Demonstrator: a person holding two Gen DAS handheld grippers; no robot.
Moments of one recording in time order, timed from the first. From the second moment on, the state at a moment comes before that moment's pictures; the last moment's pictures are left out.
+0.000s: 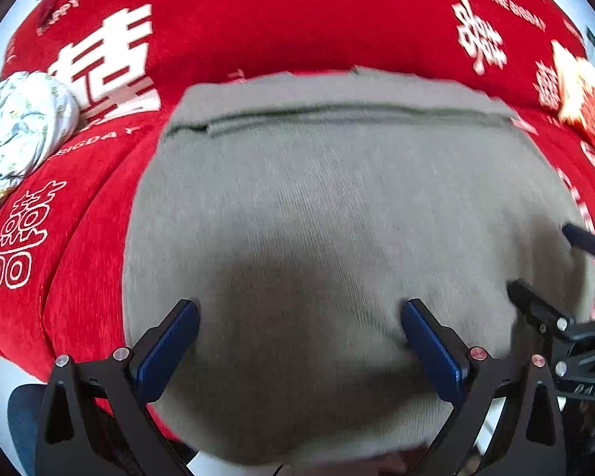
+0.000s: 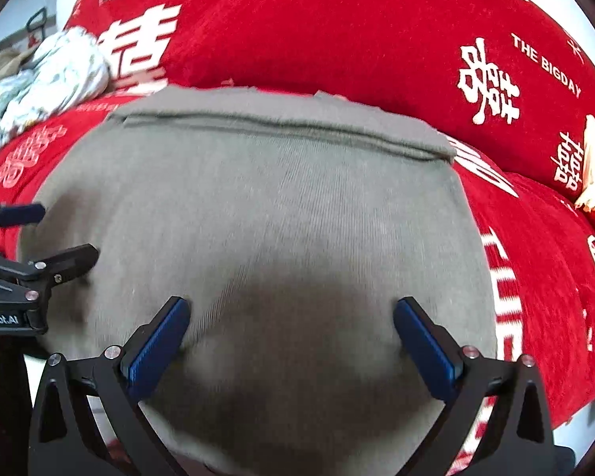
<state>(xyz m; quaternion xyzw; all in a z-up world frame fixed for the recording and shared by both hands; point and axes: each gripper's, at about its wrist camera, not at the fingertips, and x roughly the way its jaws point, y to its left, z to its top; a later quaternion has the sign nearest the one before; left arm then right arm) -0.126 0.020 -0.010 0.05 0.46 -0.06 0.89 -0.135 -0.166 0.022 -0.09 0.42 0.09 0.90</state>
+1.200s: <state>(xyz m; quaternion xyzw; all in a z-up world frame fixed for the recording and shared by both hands) -0.187 0.063 -0.010 -0.07 0.57 -0.13 0.81 -0.202 -0.238 0.024 0.08 0.54 0.18 0.82</state>
